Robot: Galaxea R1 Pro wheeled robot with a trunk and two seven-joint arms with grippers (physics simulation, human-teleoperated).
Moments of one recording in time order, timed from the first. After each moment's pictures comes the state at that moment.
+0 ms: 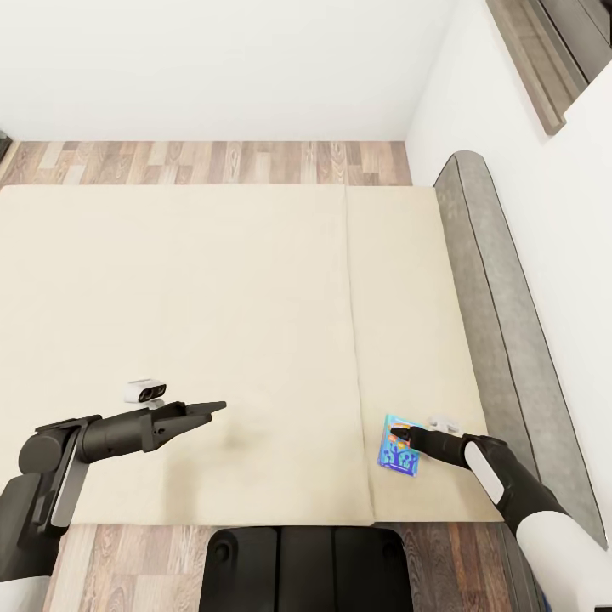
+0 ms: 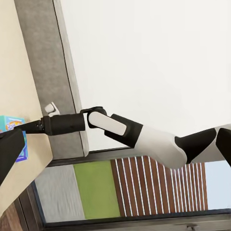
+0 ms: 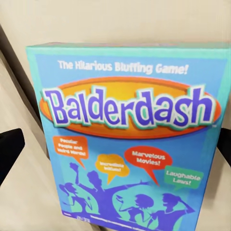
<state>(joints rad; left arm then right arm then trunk) -0.47 0.19 0.22 -1.49 0.23 0.97 -1.57 -0.69 -0.22 0.03 -0.67 -0.45 0.58 0.35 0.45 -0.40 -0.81</state>
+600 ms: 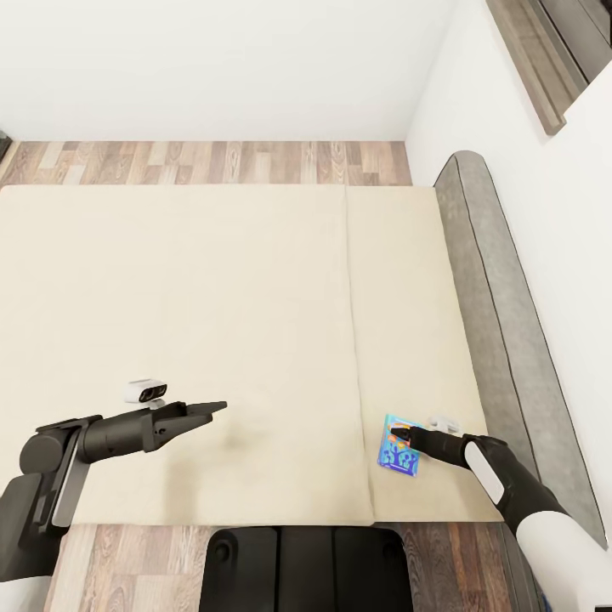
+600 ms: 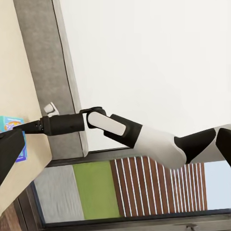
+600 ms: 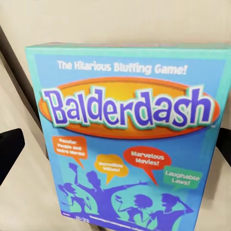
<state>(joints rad) -0.47 0.19 0.22 -1.49 0.23 0.97 -1.57 -0.69 -0.22 0.03 -0.67 -0.45 0.57 0.35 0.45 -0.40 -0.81</state>
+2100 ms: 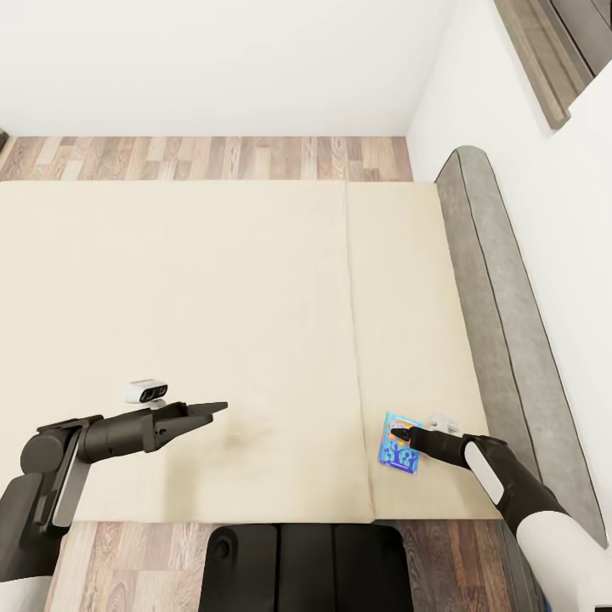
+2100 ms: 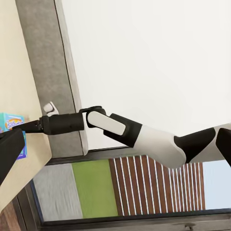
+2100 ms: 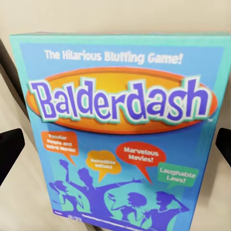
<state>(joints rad) -0.47 0.19 0.22 -1.49 0.23 0.97 -1.57 -0.69 -0.22 0.03 -0.68 -0.44 0.57 0.35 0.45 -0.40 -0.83</state>
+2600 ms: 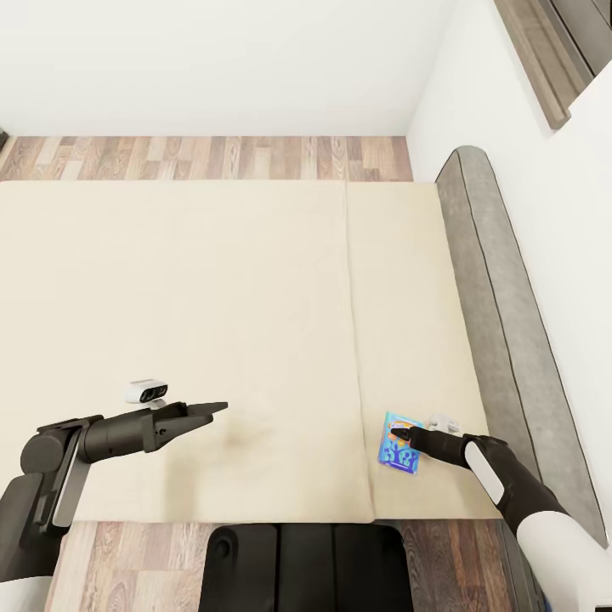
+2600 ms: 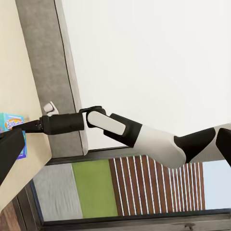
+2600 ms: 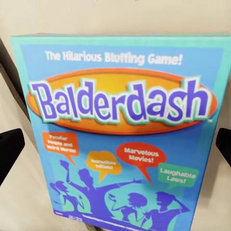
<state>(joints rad) -0.47 0.19 0.22 -1.49 0.23 0.97 -1.57 -0.69 -0.22 0.03 -0.68 -0.44 0.57 0.35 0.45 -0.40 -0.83</state>
